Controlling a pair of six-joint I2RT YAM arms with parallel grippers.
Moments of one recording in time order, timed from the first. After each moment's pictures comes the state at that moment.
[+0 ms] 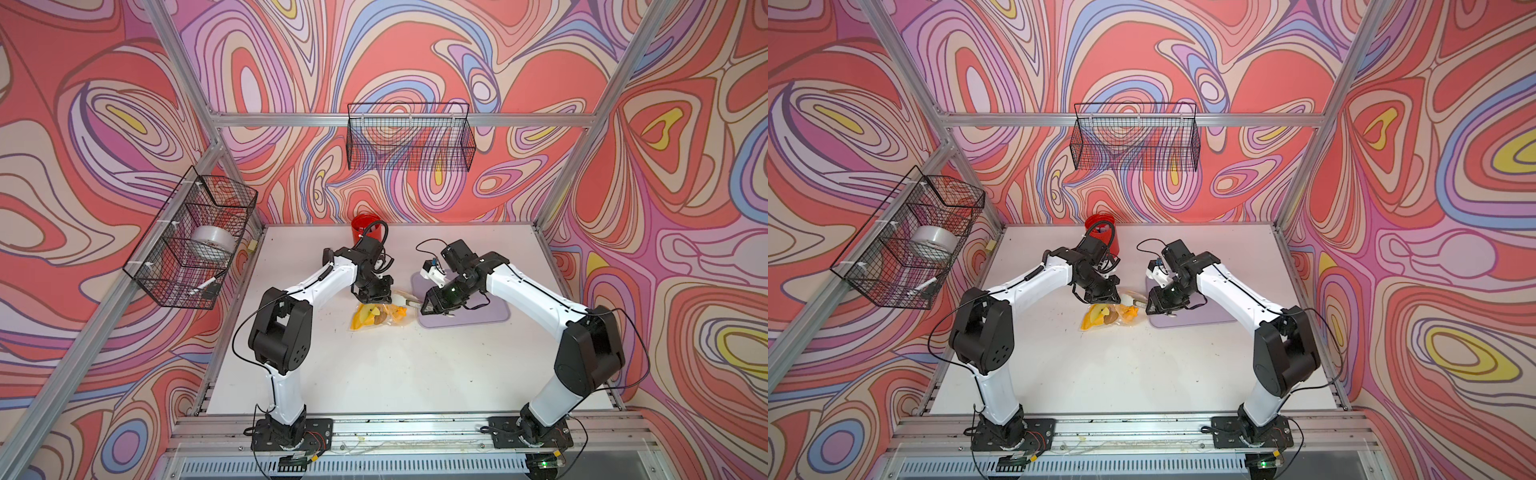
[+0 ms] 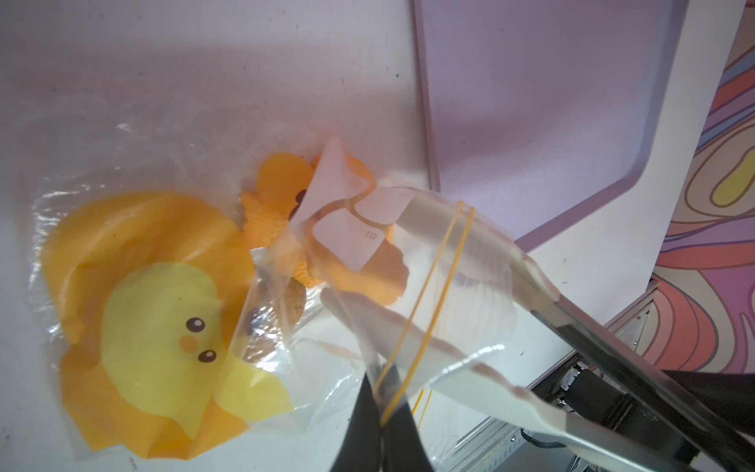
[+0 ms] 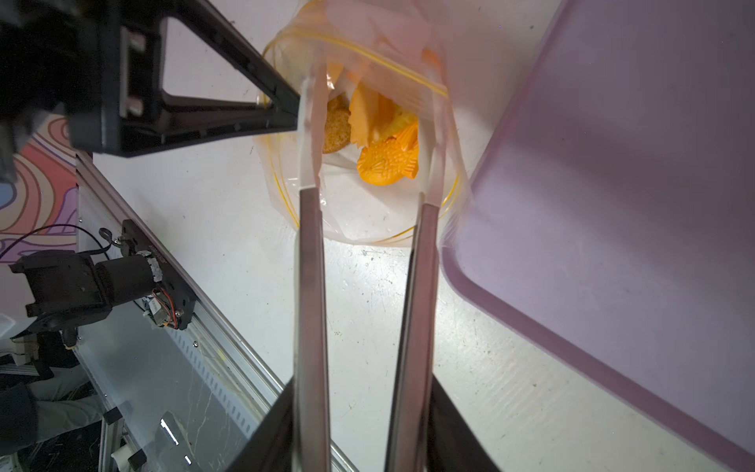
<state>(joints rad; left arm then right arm) -0.46 1.88 1.48 -0.87 0.42 -0.45 0.49 1.67 1.38 -0.96 -0.47 0.10</state>
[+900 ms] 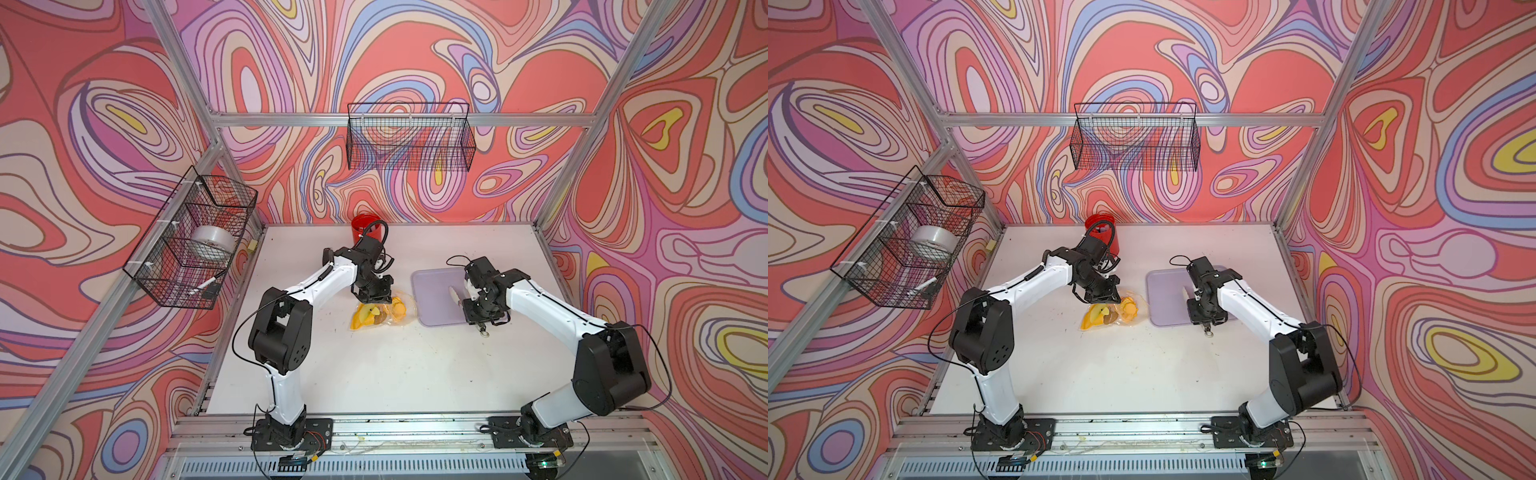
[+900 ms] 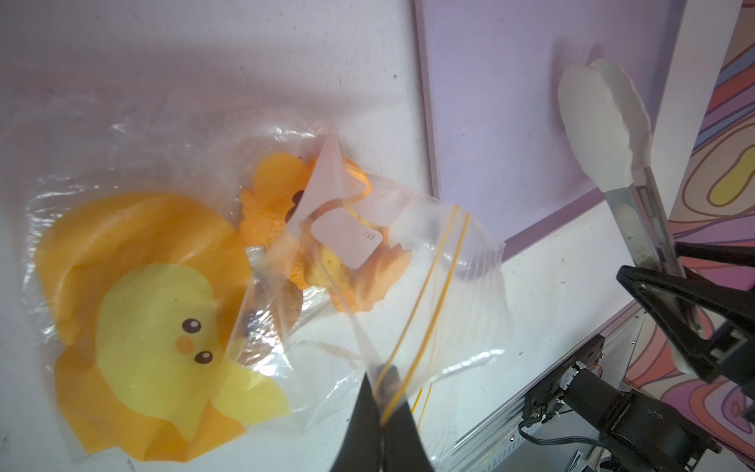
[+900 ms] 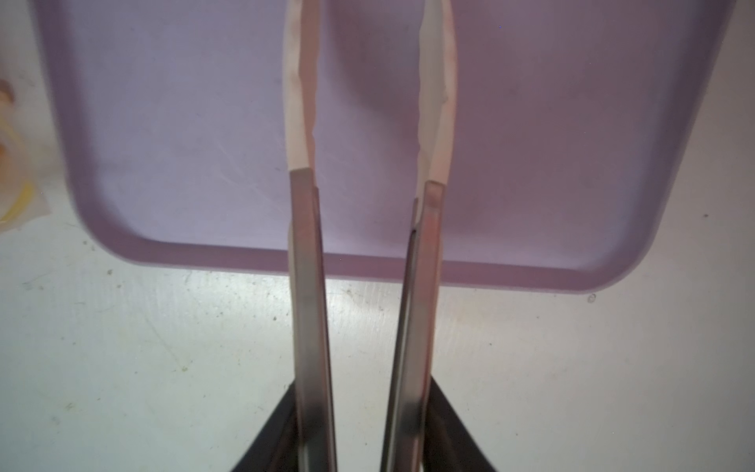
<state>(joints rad) -0.46 1.88 1.48 -0.87 0.43 -0.45 0.37 1.55 1.09 -0.93 0.07 0.23</state>
